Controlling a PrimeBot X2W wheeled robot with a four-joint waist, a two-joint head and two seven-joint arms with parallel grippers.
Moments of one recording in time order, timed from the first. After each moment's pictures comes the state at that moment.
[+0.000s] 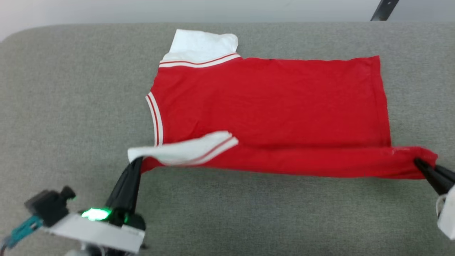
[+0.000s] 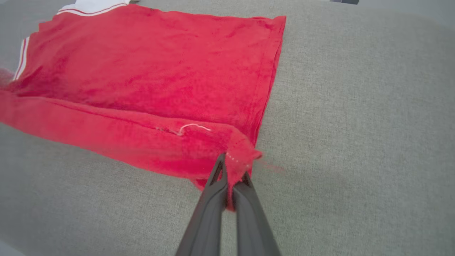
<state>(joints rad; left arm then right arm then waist) -0.04 0.50 -0.33 -0.21 -1.11 0.01 -0.24 -0.07 -0.40 -0.12 -0.39 0.57 0.13 0.85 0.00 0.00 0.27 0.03</state>
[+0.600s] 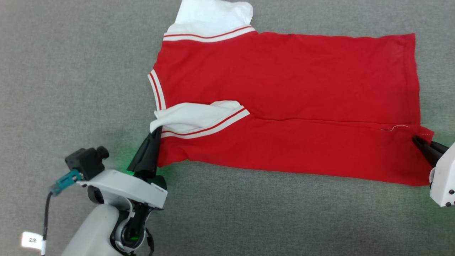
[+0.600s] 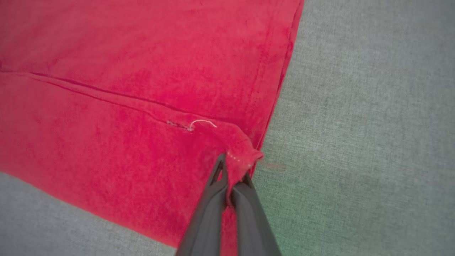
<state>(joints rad) -0.38 0.36 -0.41 0.25 -0.98 -0.07 -0.26 -0.29 -0.46 -0.01 -0.11 0.52 0.13 0.77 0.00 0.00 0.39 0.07</state>
